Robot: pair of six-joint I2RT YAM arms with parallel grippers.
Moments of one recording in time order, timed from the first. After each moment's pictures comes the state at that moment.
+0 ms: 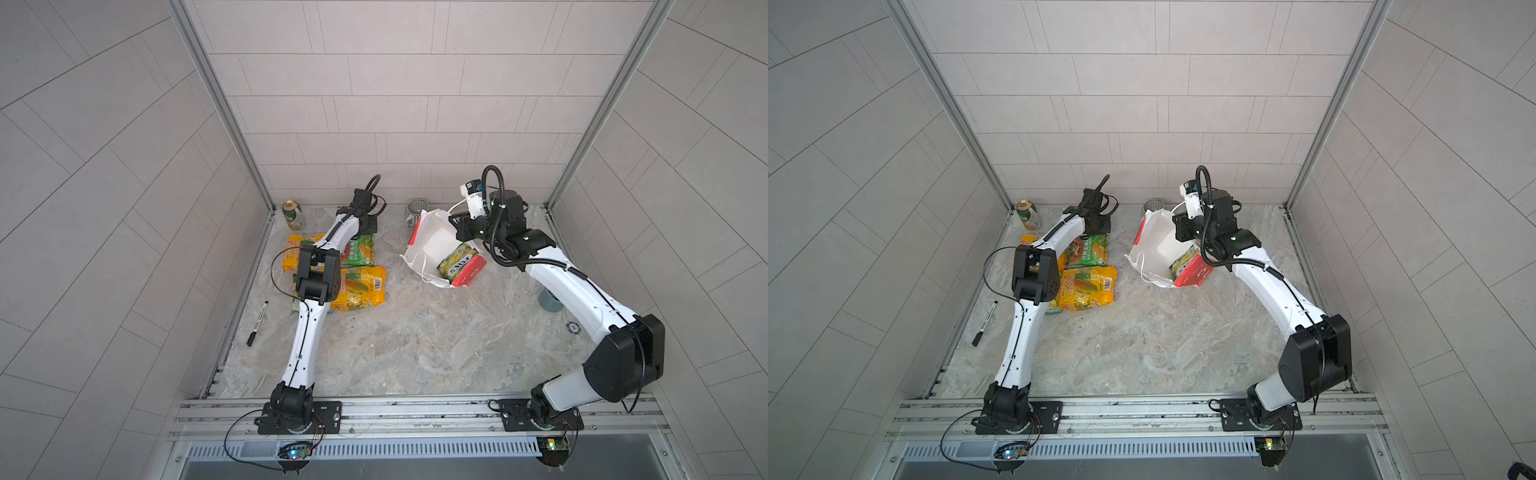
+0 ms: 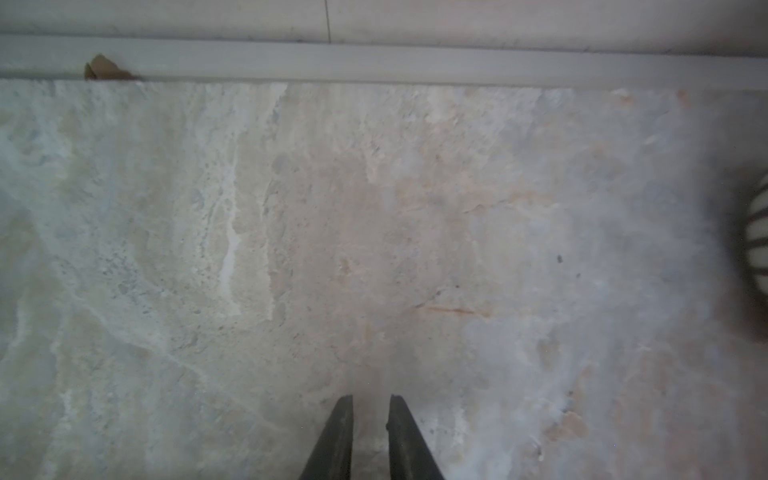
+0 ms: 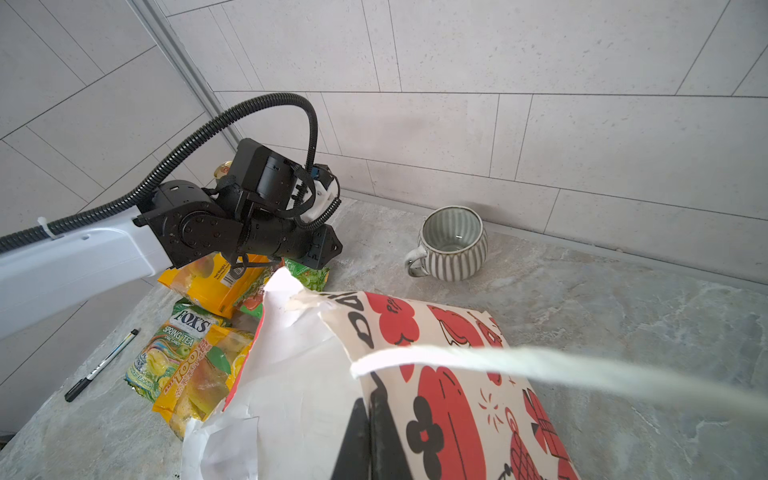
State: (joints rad) left arm -0.21 2.59 2.28 -0.66 -0.08 -0.21; right arm 0.32 1.49 1.37 -0.31 -0.25 0.16
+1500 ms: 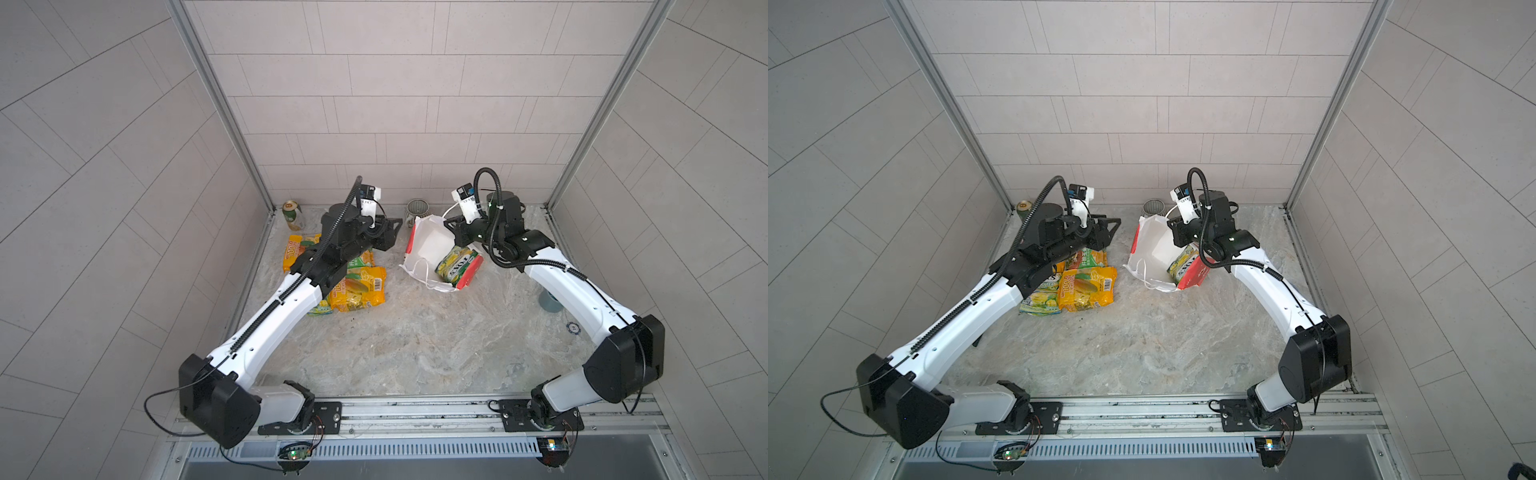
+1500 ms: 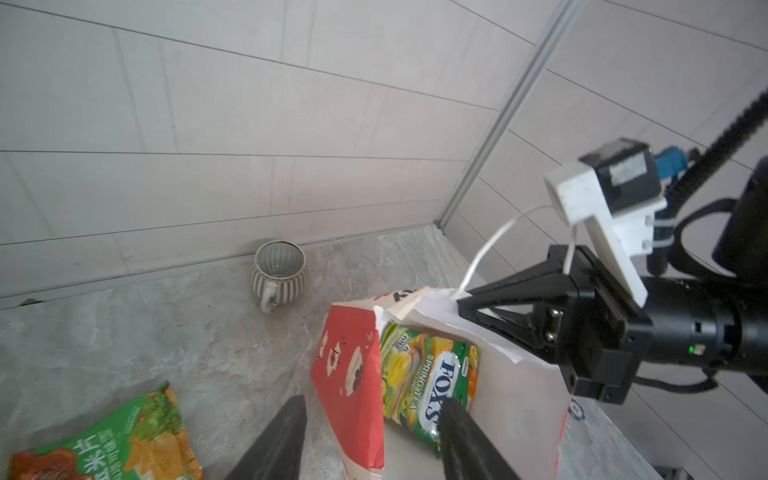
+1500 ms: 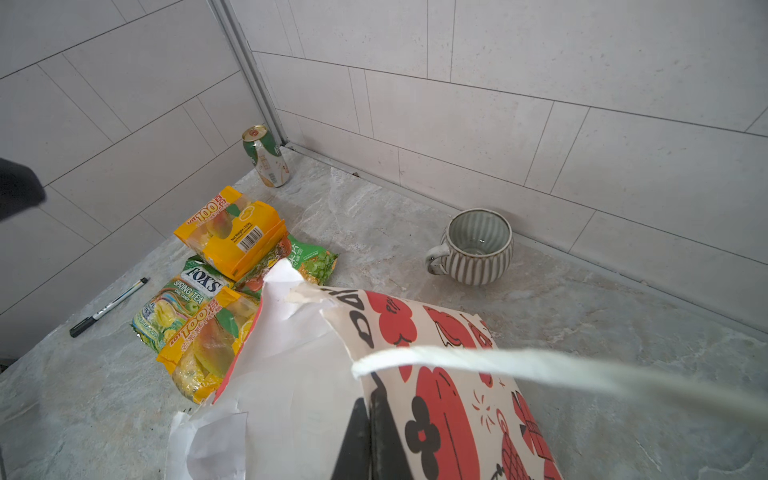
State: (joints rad) left arm -0.51 1.32 1.24 -0.19 0.21 -0.26; right arm 0.34 1.49 1.37 -0.34 -0.32 0.00
